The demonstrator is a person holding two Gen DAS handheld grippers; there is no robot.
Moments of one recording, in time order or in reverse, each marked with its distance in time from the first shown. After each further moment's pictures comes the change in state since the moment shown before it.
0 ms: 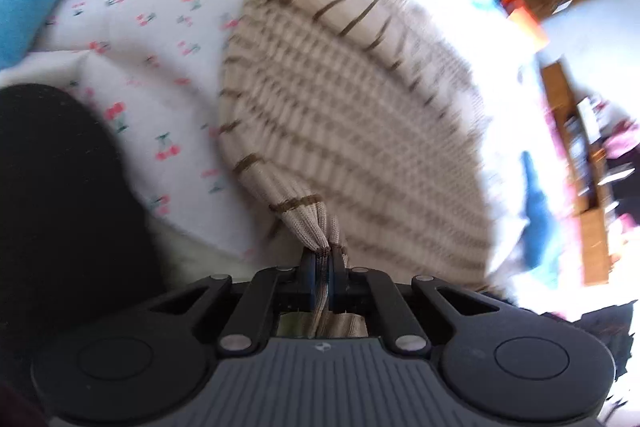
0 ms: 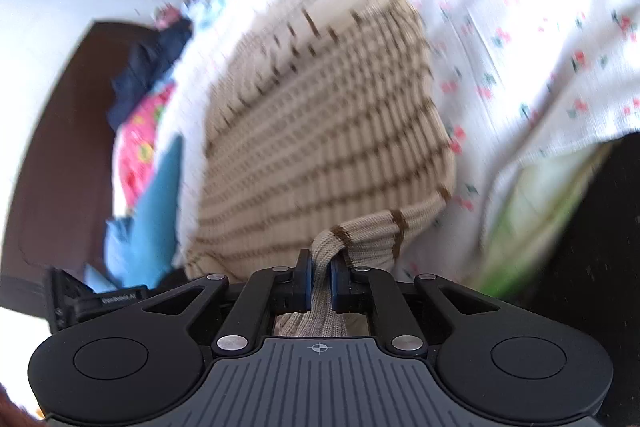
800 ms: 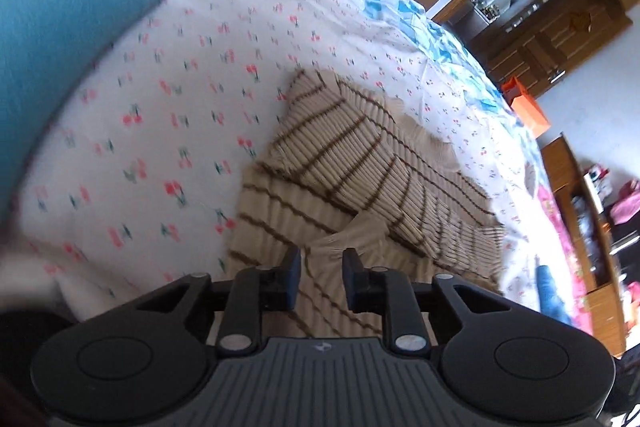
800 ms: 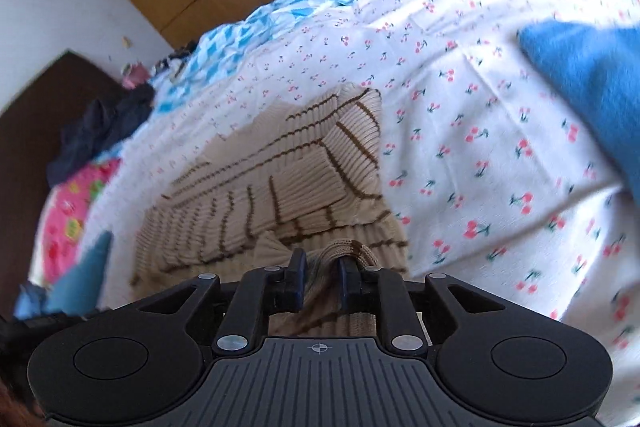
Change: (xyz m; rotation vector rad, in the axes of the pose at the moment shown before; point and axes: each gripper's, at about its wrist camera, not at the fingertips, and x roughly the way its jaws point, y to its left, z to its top) left arm 0.029 0.007 0.096 0.061 -0.283 0.073; right arm 0.036 0.029 0.094 -0.228 -0.297 -0.274
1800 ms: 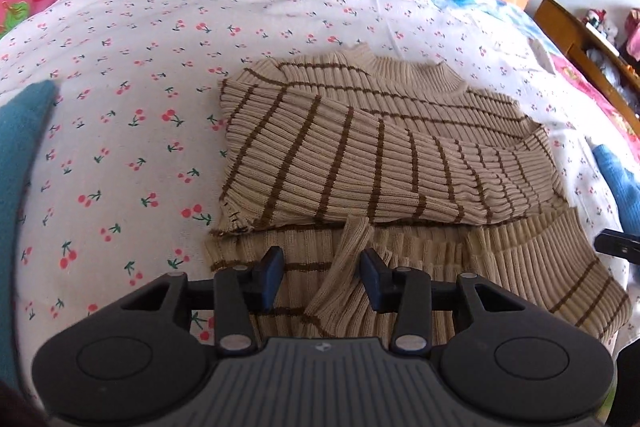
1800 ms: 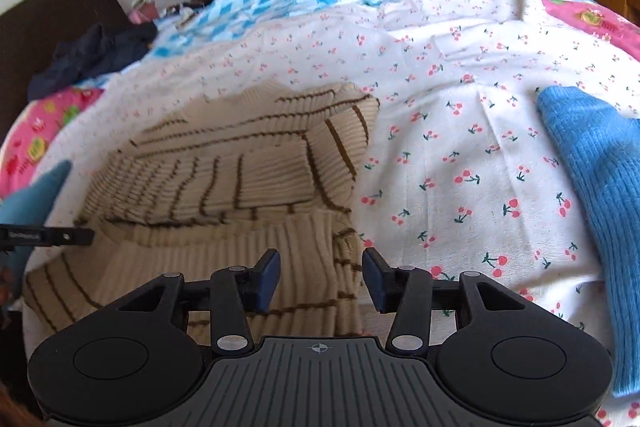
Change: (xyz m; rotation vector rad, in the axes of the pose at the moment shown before) left arm 0.063 -0.045 0.019 0.458 0.125 0.123; right arm 0.022 0.002 0.005 -0.253 0.039 -0.094
